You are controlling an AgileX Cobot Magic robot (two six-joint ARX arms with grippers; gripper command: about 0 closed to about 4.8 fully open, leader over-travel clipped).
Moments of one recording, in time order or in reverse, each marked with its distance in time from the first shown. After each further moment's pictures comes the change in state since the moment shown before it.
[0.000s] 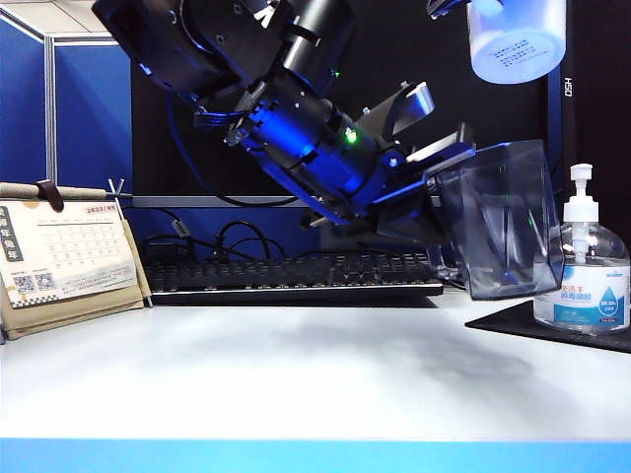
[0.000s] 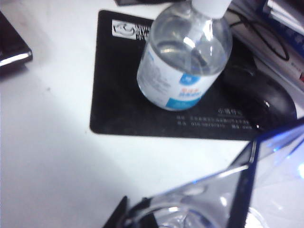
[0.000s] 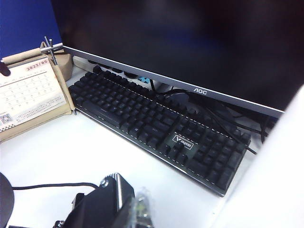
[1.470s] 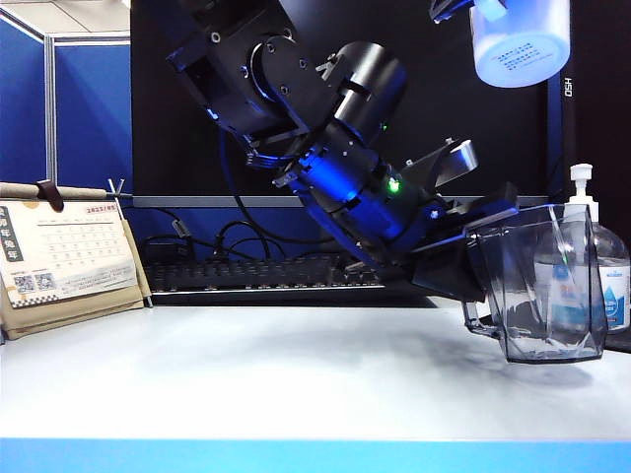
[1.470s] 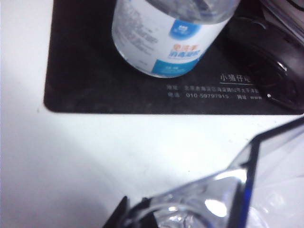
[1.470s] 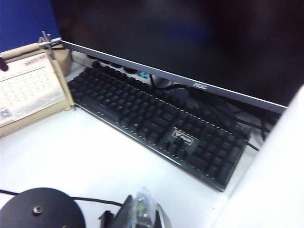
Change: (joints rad) left arm -0.029 0.163 0.151 -0.113 0.040 0.021; right arm -0.002 0.000 0.000 -0.017 -0.011 0.000
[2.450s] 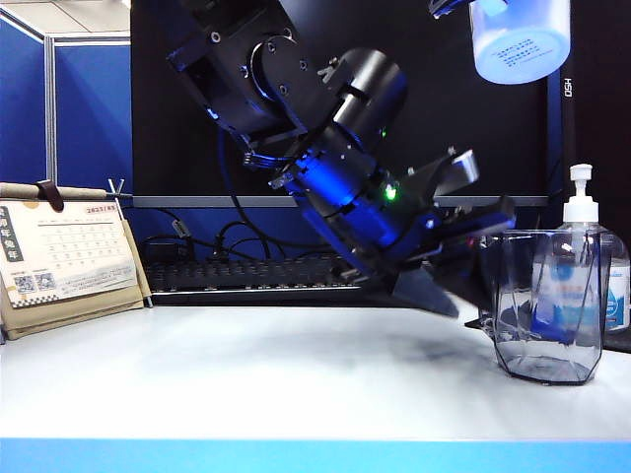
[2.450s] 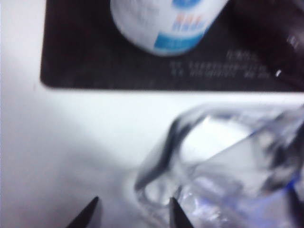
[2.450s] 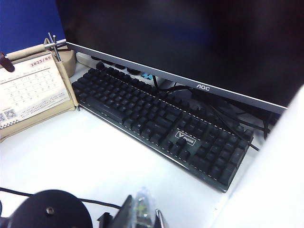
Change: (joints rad) left arm 0.000 0.000 0.000 -0.066 -0.002 0.022; right arm 0.001 -0.010 0.000 -0.006 -0.006 0.000
